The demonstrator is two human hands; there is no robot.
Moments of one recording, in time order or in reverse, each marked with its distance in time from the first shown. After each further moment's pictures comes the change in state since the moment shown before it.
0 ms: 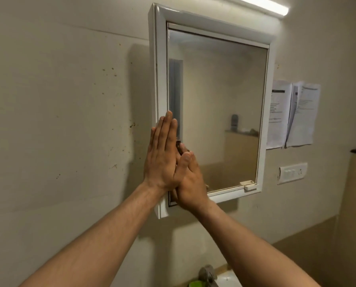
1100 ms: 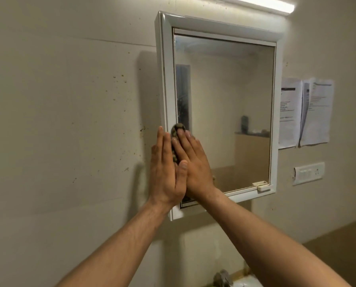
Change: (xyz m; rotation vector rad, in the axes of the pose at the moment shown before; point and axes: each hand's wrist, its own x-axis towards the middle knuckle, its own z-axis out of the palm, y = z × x) left_hand -0.034 0.012 -0.019 -0.172 0.007 -0.208; right_hand 0.039 -0.011 -0.012 -0.043 0.113 0.023
